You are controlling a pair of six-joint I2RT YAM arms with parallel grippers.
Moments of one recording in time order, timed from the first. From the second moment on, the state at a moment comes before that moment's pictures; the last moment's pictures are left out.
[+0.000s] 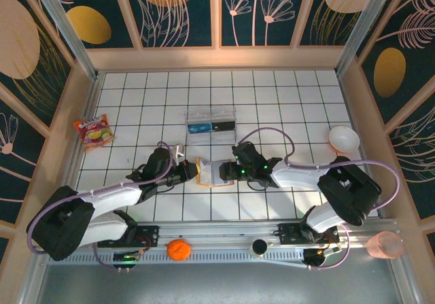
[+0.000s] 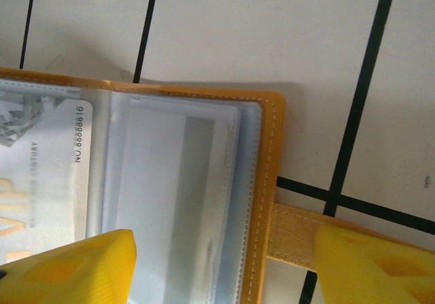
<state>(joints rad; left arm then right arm) -0.63 1.22 0.31 0.28 0.34 -0.93 0.86 1.47 0.61 -0.05 -0.05 0.69</state>
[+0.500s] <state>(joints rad) -0.63 1.25 0.31 0.29 0.34 -0.92 0.79 1.34 0.58 -0.05 -0.11 0.66</state>
